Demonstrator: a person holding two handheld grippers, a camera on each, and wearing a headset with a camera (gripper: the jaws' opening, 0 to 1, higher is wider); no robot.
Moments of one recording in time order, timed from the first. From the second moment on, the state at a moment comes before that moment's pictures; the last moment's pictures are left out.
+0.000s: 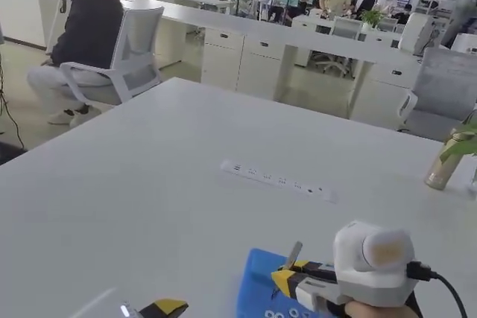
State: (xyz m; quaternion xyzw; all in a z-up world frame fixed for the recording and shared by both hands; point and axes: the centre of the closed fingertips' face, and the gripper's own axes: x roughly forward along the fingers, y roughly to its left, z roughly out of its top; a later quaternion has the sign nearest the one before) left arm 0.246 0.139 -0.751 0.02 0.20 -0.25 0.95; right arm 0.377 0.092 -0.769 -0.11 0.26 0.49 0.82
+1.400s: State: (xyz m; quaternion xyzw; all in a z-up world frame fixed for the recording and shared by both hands) left arm 0.236 0.116 -0.749 -0.05 0.22 -0.32 0.92; right arm 0.296 0.055 -0.748 -0.07 0.24 0.52 0.81
